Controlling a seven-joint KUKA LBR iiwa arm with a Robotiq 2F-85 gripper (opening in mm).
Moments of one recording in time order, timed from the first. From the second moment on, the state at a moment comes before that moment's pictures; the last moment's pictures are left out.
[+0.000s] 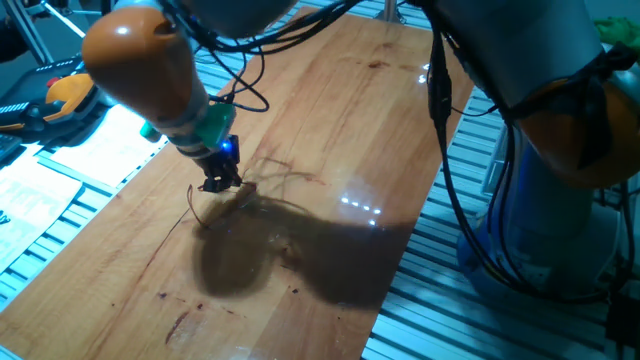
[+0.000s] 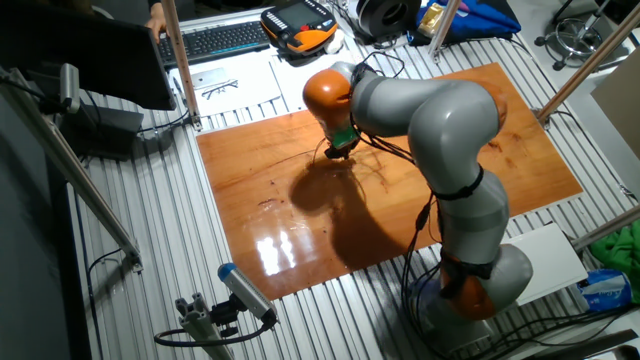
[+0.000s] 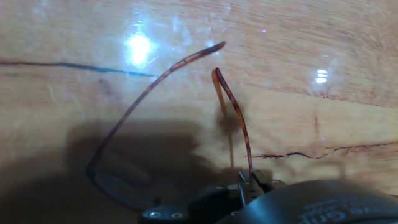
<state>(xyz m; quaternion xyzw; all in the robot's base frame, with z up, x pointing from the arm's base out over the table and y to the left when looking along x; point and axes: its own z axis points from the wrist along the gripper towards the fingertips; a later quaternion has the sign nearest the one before) 0.554 0.092 0.044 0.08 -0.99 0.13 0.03</state>
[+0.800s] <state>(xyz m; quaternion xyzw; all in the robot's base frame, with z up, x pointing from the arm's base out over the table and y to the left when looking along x) 0.565 0.076 0.034 0.06 -0.99 0.10 0.04</state>
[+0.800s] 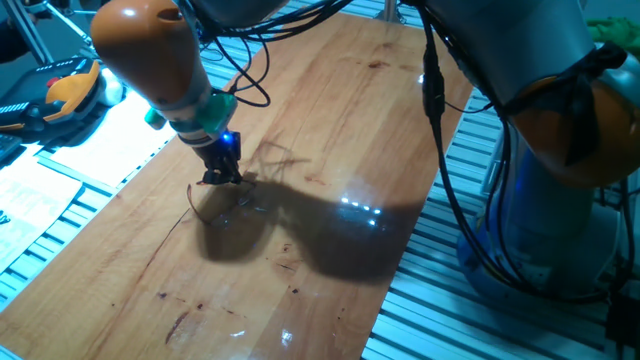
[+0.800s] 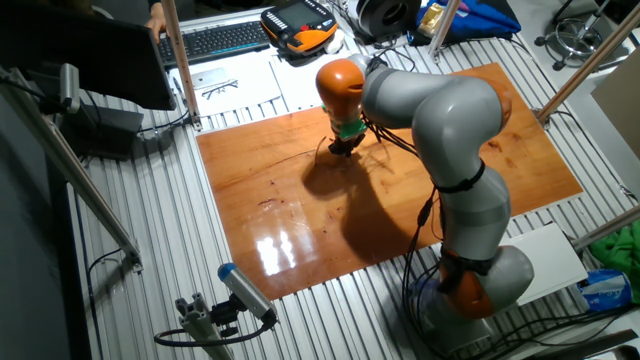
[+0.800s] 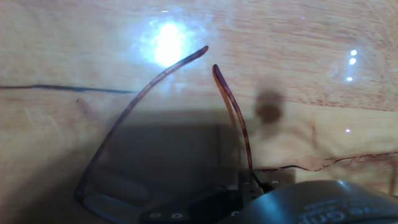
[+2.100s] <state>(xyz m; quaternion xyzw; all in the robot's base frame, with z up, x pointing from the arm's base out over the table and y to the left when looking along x) 0.570 0.040 0.038 0.01 -0.99 0.11 0.05</state>
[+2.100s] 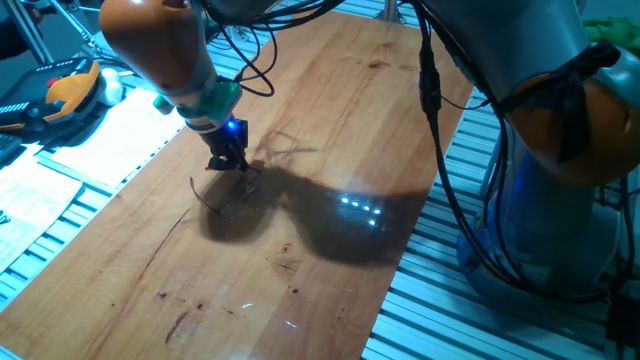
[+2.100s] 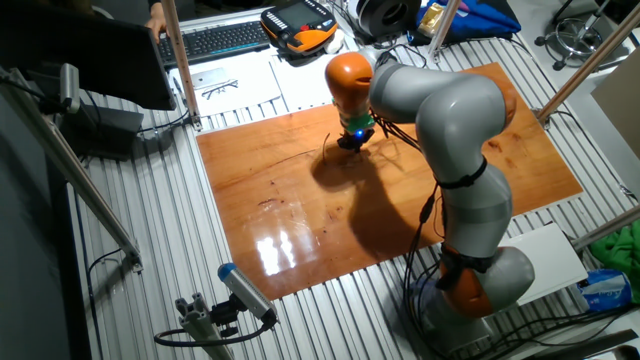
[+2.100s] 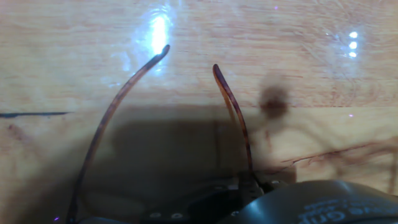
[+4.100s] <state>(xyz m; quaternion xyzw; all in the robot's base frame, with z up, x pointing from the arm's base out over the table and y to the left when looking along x) 0.573 0.044 0.055 -0.06 -1.00 0.04 0.04</state>
